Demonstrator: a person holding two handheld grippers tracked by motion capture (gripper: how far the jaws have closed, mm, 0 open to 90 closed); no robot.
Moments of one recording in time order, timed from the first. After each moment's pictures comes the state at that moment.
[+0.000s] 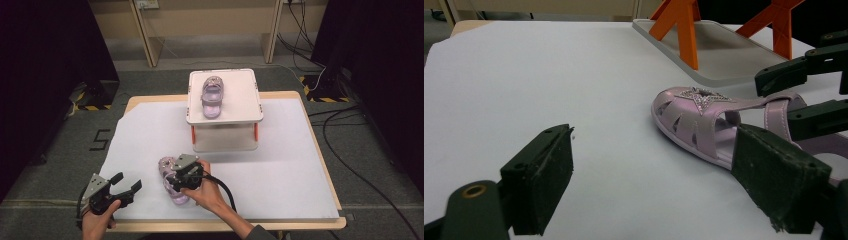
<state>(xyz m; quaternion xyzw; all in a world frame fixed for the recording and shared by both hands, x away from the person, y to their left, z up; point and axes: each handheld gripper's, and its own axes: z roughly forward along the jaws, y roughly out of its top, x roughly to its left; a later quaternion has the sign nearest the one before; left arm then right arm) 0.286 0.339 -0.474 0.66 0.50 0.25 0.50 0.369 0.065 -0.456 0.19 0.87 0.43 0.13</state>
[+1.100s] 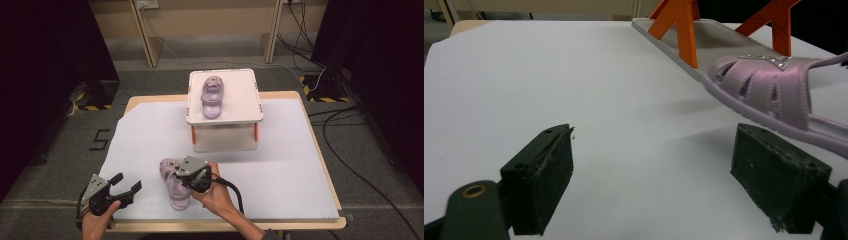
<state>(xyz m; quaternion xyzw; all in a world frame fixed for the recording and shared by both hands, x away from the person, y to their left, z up) 0.284 0.339 -0.474 0.66 0.49 0.25 0.50 0.344 0.038 -0.418 0.14 0.87 0.45 0.18</state>
